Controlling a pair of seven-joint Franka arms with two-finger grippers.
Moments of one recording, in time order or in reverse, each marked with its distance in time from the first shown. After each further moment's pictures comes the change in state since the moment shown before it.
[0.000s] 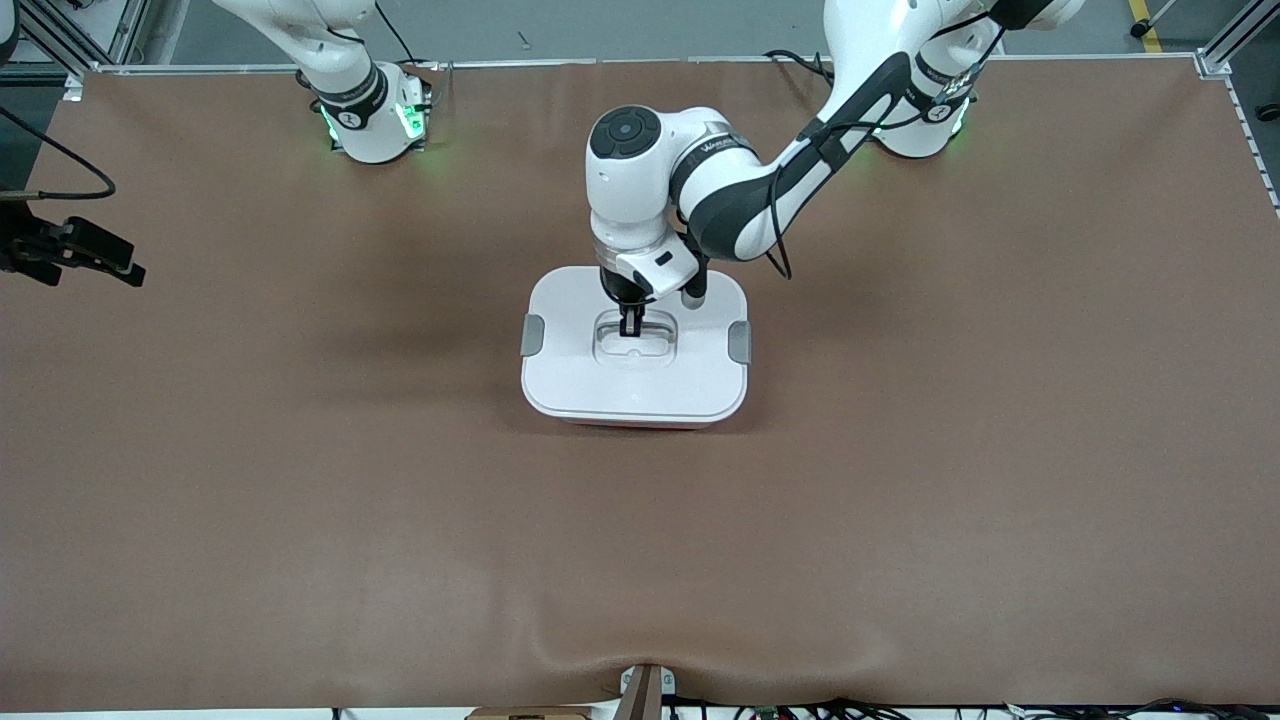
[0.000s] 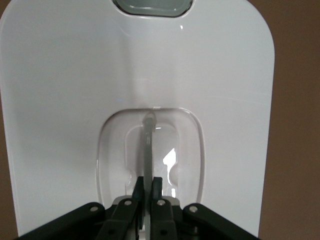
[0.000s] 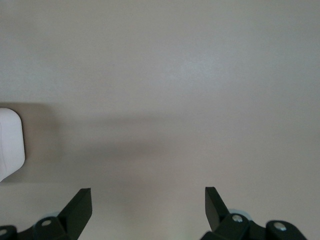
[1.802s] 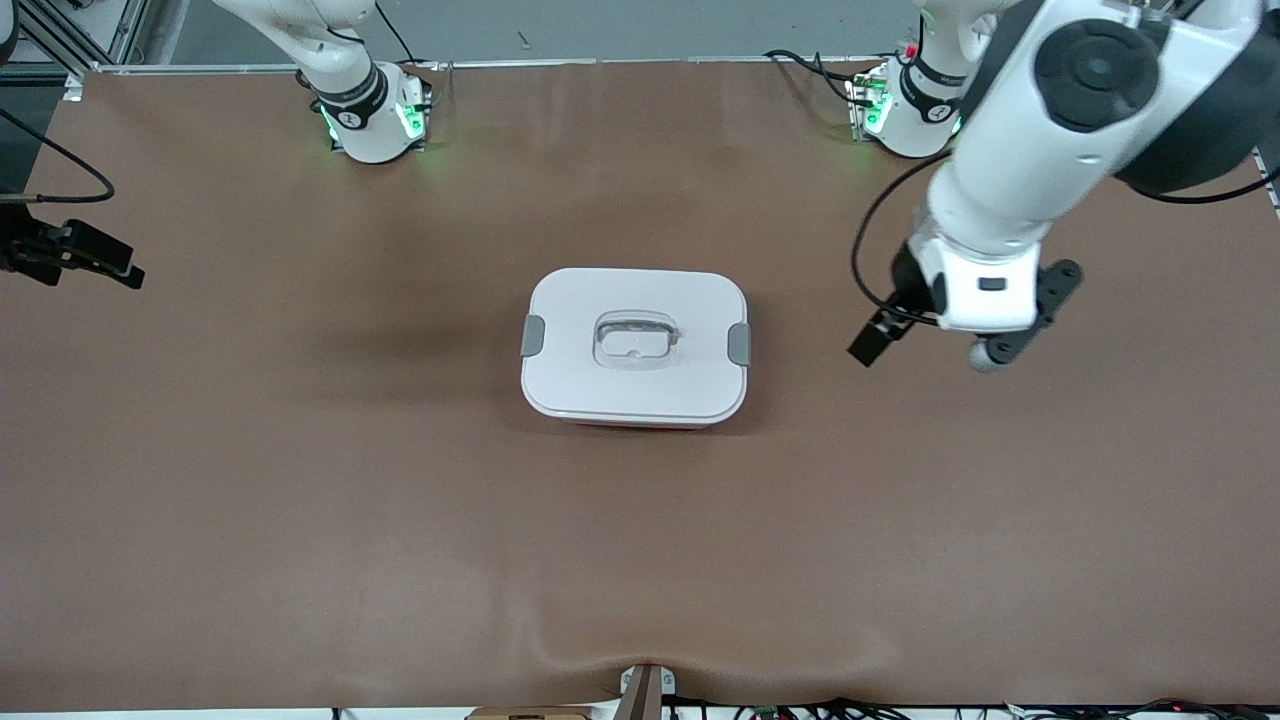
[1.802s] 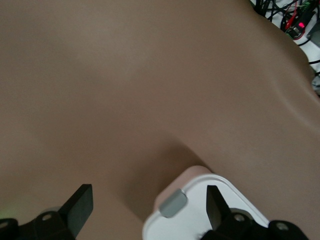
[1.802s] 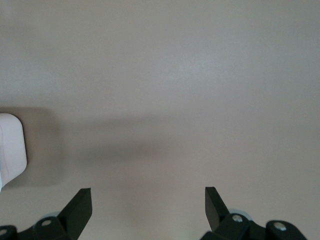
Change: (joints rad) left arm 0.506 -0.334 -0.003 0.126 -0.338 -0.473 1.473; right arm 0.000 0.003 0.002 0.005 0.000 0.000 0.030
